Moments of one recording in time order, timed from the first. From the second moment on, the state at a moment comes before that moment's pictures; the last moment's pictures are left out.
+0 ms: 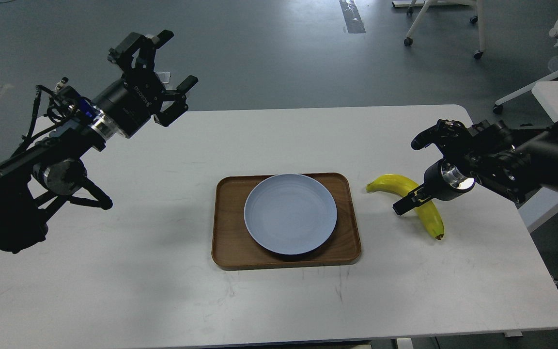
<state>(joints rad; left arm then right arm) -0.88 0.45 -0.47 -0.86 0.20 -0.49 -0.49 1.28 -0.29 -0.78 0.56 -1.19 0.49 0.49</state>
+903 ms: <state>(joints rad) -0.87 0.48 -0.47 -0.89 0.20 -0.49 -0.49 1.56 -0.29 -0.78 0.72 -1.13 0.49 0.49</state>
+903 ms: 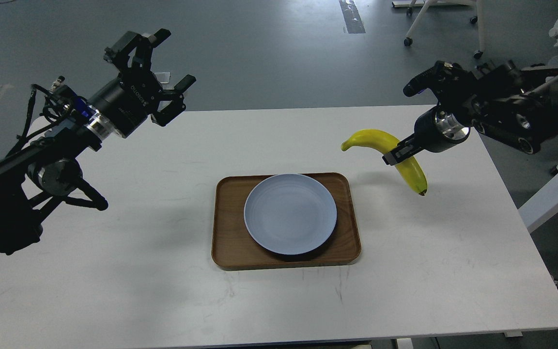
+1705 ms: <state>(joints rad) -0.87 0.51 -0.49 -0.91 0.19 -0.49 -0.49 1.50 0.00 -0.79 0.66 -0.82 0.49 0.49</state>
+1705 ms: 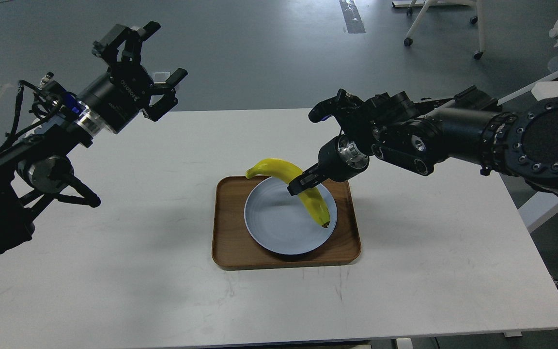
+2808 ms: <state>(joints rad) -0.86 0.53 -0.51 -0.91 0.19 -0.49 -0.49 1.42 0.00 -0.81 0.60 -0.74 0.49 0.49</state>
